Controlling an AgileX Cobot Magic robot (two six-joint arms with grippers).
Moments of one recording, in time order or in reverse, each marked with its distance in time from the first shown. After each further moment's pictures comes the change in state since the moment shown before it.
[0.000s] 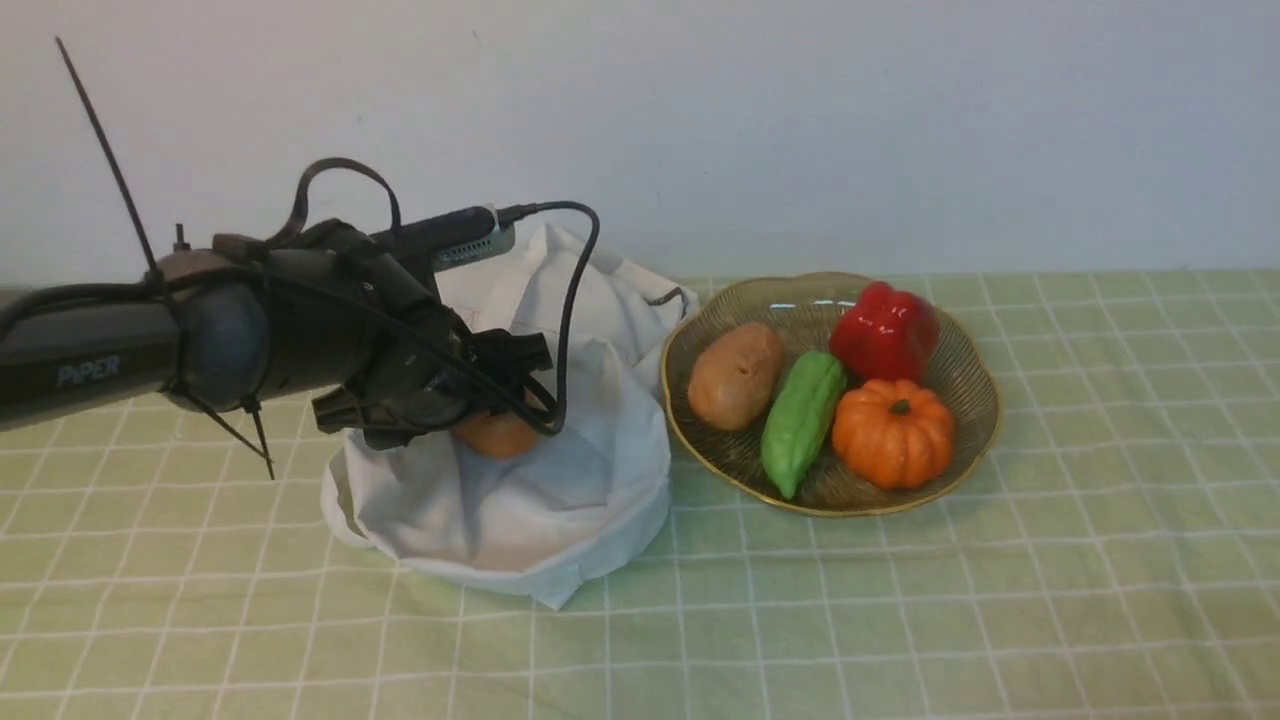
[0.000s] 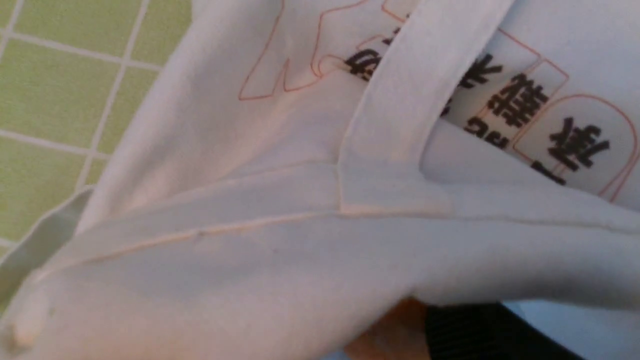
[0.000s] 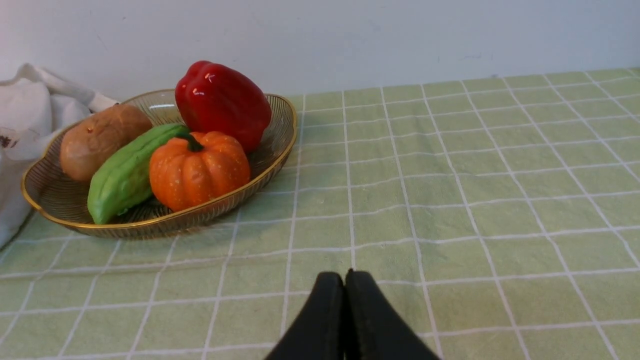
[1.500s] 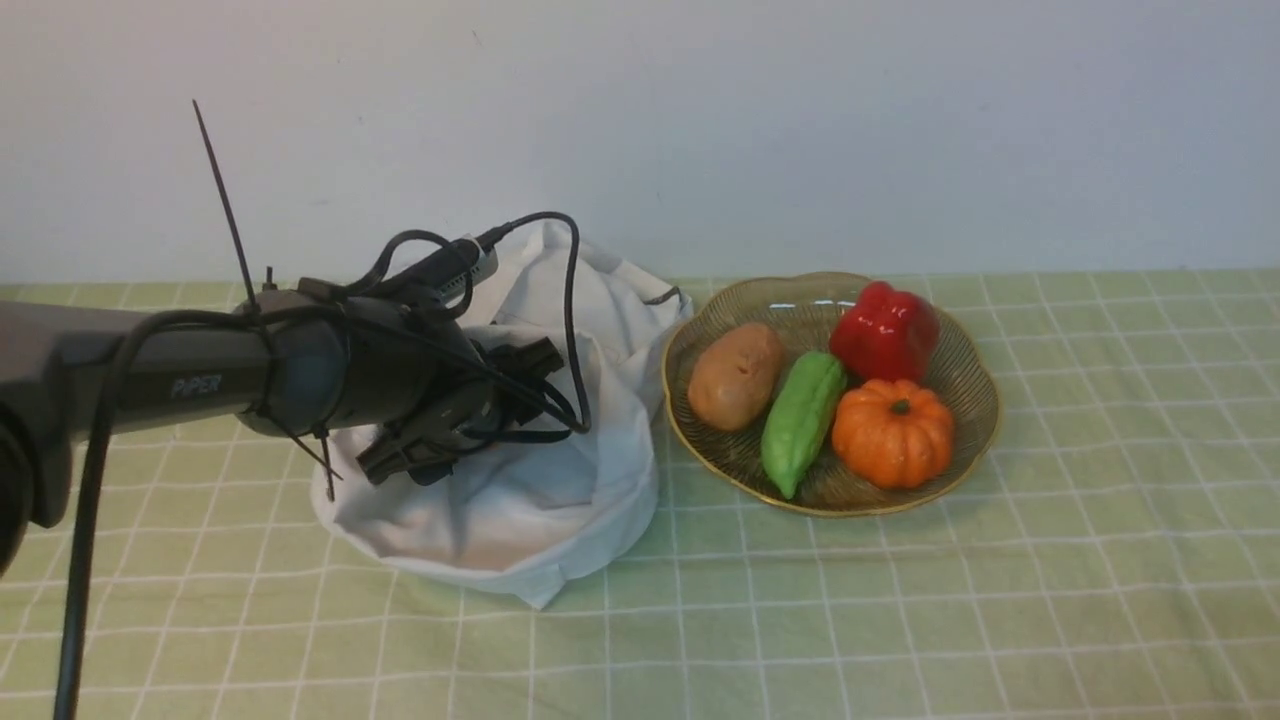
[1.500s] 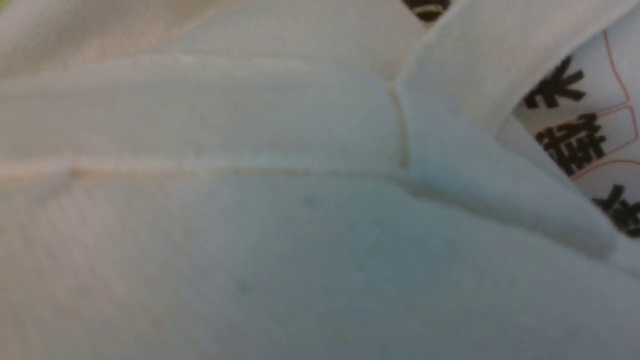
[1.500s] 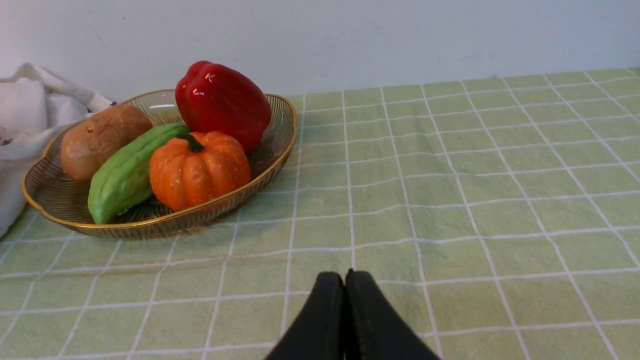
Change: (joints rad) right arm 0.000 0.000 0.000 0.000 0.000 0.000; left arm -0.024 0.097 -0.011 0.204 -0.036 -0.494
